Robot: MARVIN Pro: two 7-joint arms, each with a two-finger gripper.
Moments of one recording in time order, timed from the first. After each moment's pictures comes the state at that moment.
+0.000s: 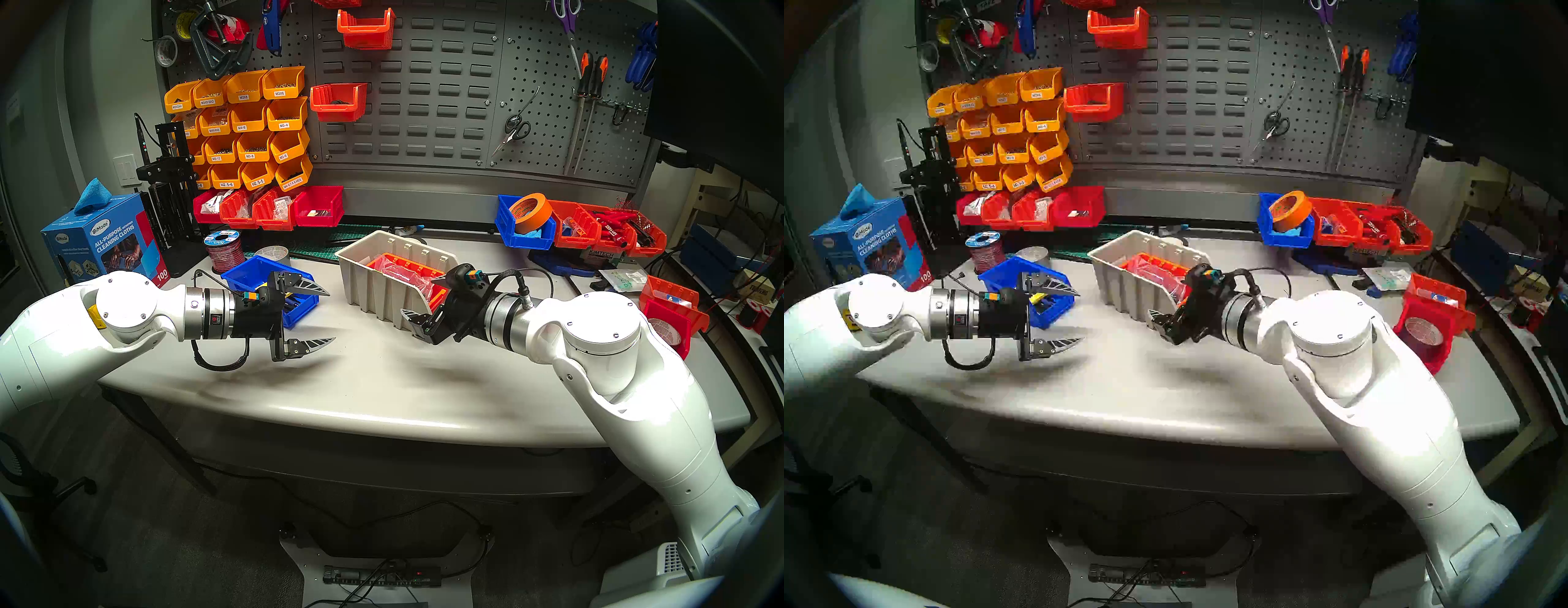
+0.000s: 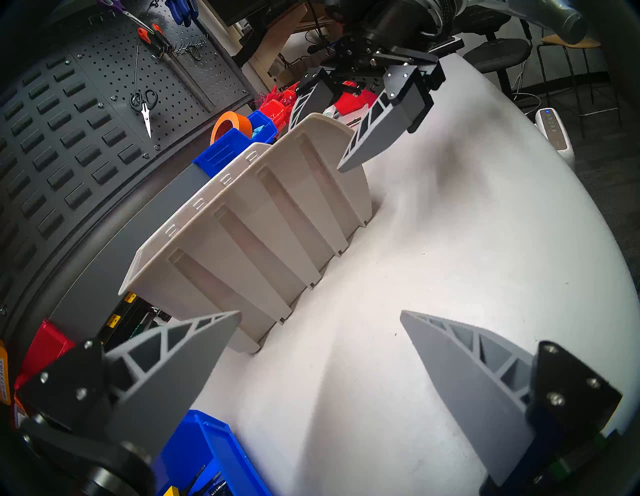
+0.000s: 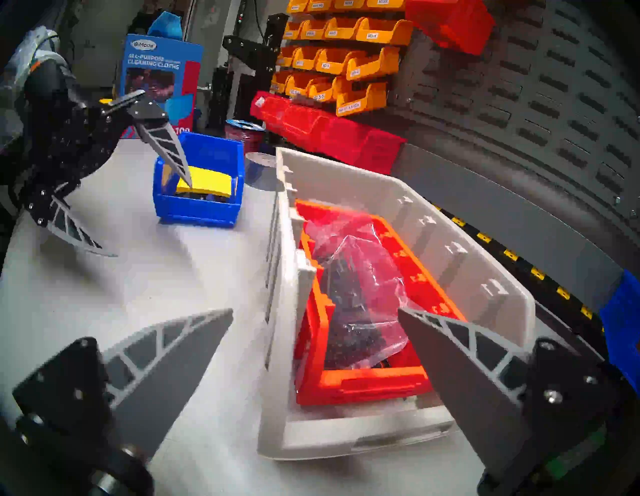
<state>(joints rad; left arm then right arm) 0.70 -0.26 -0.44 -1.73 -0.62 -0.30 -0.61 -1.41 -0.90 1.23 -2.15 0.34 0.67 0.31</state>
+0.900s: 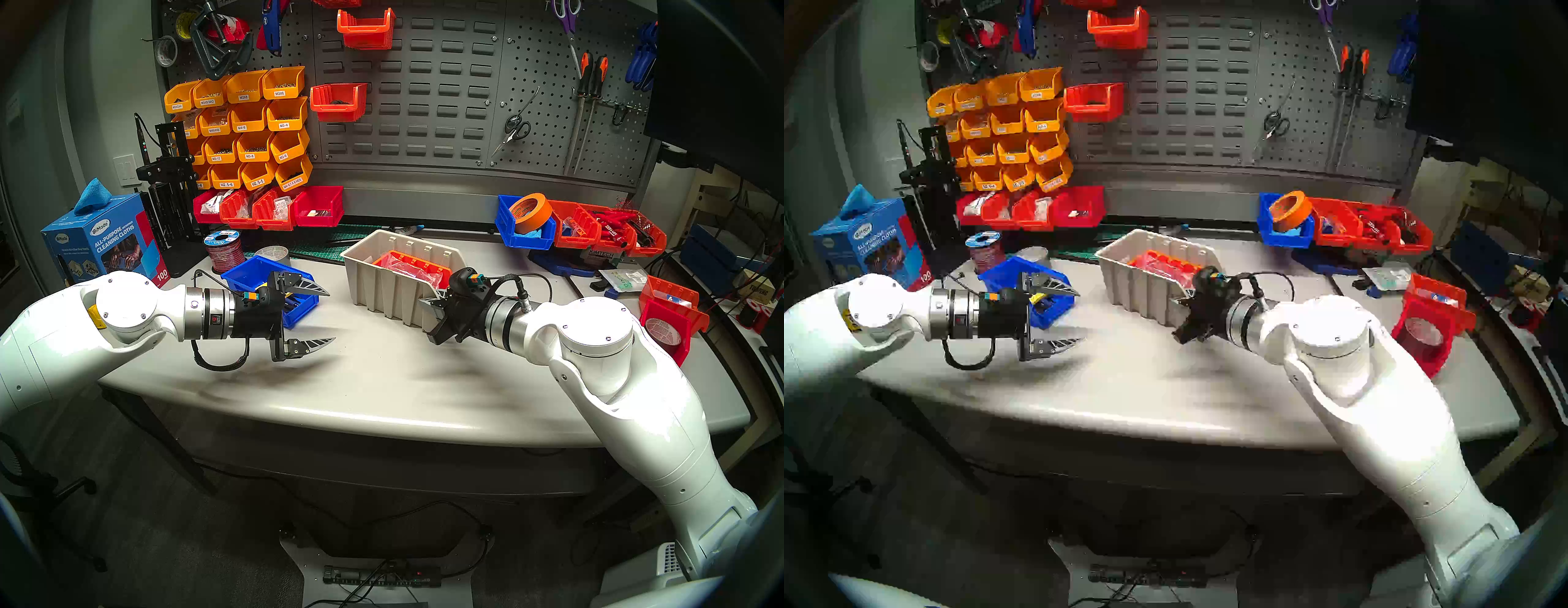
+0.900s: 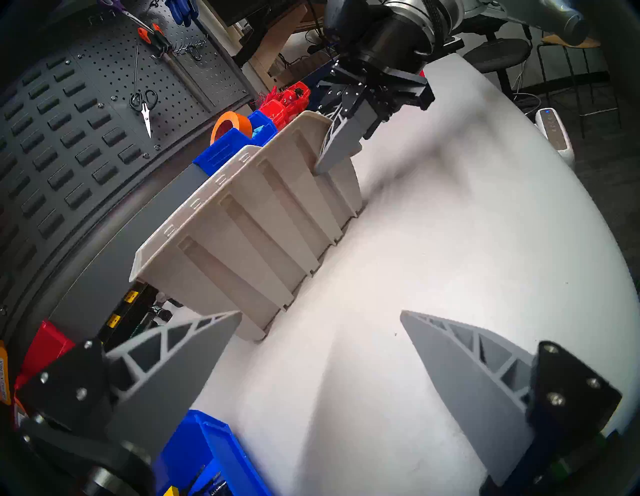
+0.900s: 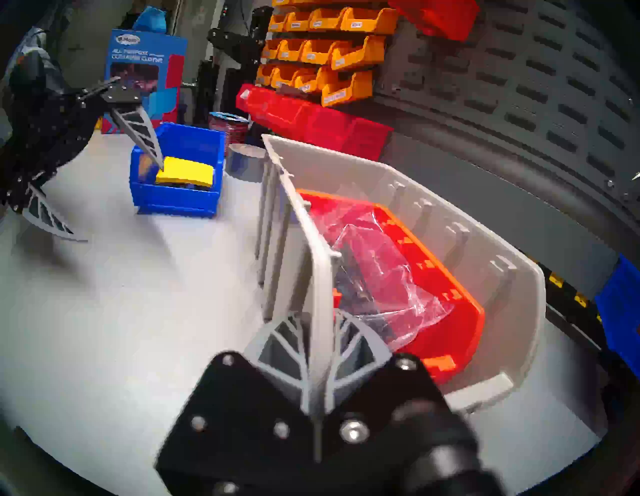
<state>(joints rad) 0.70 -0.26 -0.44 -1.73 -0.62 -0.30 -0.61 -1.43 -0.90 1.26 -2.12 0.33 0.64 0.29</state>
